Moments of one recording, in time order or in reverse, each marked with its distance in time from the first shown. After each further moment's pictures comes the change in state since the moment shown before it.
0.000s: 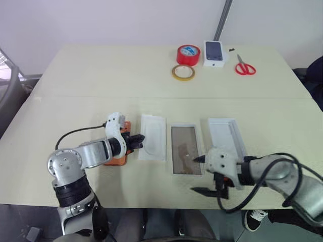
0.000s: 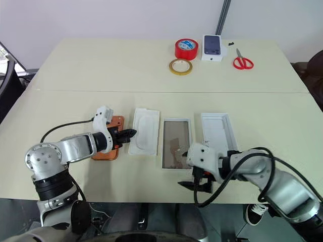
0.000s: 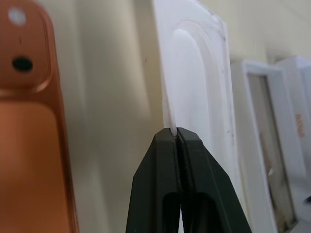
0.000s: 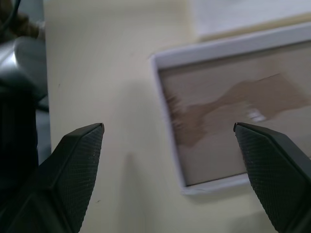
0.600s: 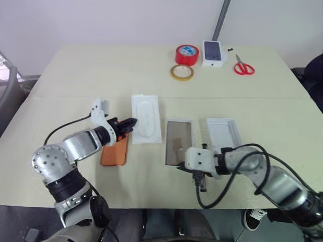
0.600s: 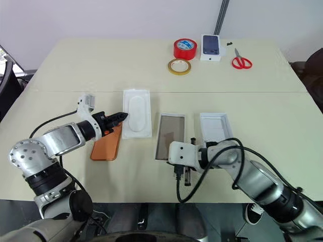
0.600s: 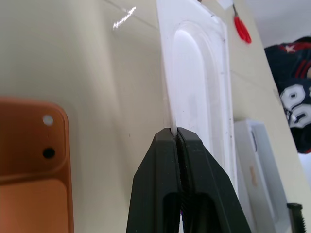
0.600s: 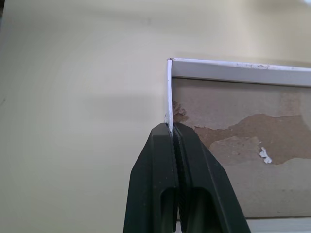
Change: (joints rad) left arm -0.103 0.020 0.176 0.072 -0.106 -0.052 0.012; right arm -0.290 0.237 0.249 0.207 -0.255 -0.120 0.031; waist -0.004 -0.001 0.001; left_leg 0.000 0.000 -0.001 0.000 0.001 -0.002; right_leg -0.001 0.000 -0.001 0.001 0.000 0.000
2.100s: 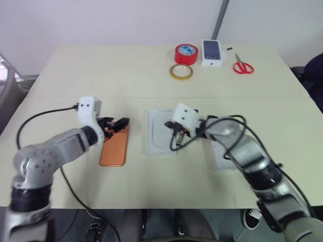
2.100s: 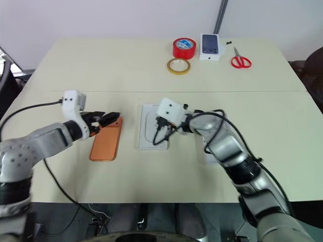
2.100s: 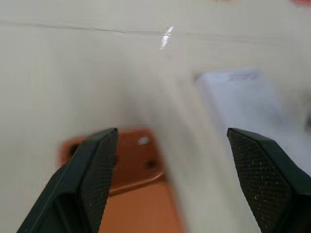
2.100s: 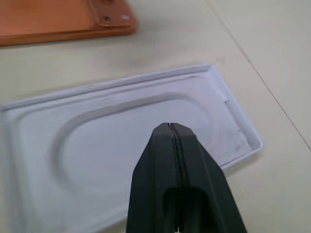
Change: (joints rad) left arm 0.314 0.617 -0.525 -0.147 0.171 -0.604 -0.306; right arm -0.255 0.323 -0.119 0.342 -0.086 0.104 -0.200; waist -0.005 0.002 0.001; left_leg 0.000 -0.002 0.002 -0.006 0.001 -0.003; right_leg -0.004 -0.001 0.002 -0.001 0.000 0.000
